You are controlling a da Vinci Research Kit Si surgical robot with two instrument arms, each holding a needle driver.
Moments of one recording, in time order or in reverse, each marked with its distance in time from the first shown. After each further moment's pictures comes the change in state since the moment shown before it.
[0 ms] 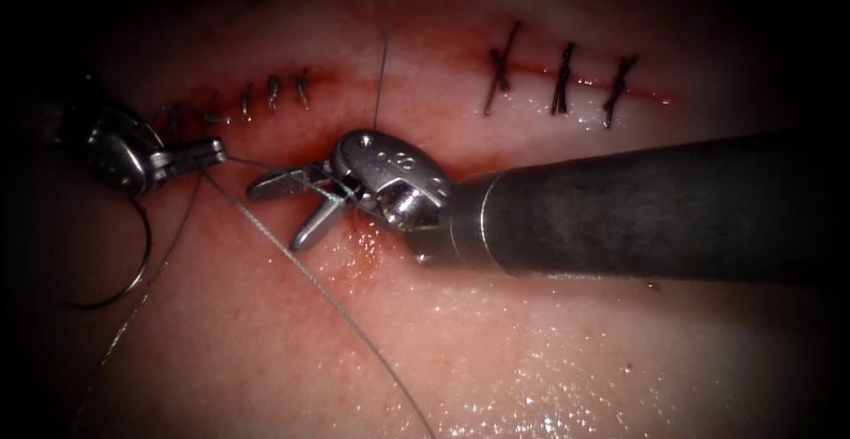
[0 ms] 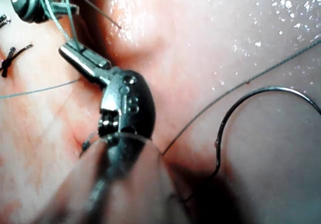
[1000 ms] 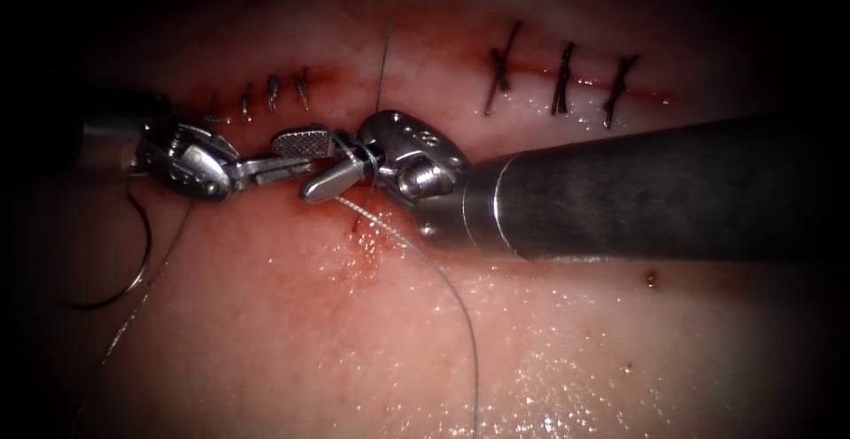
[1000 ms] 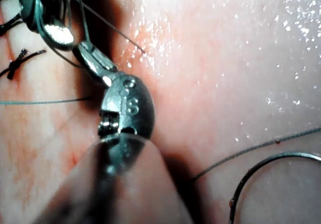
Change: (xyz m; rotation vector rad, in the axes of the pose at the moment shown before) right arm 0.001 0.000 -0.002 -0.183 0.176 0.090; left arm -0.005 0.002 0.007 -0.030 -0.162 -0.017
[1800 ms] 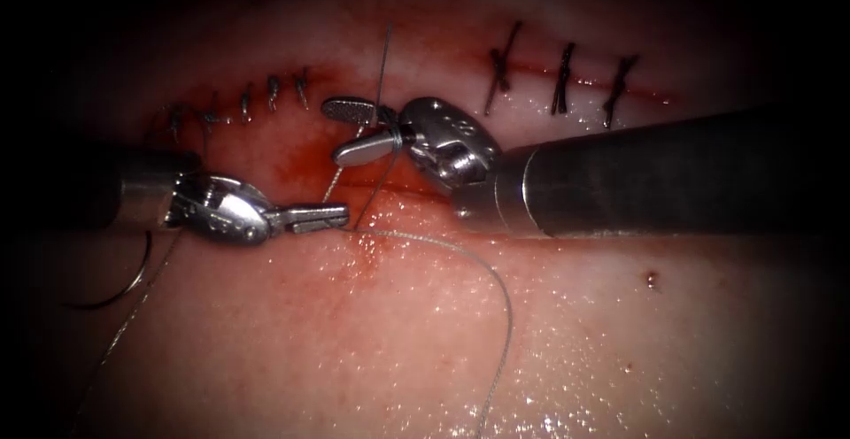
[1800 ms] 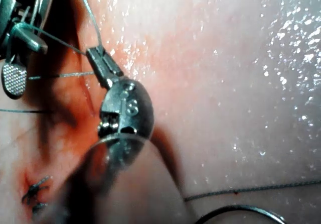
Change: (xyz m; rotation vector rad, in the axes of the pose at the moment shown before) right arm 0.001 0.006 -0.006 -0.424 -0.021 -0.229; left arm 0.000 0.007 0.002 -0.118 -0.112 -0.074
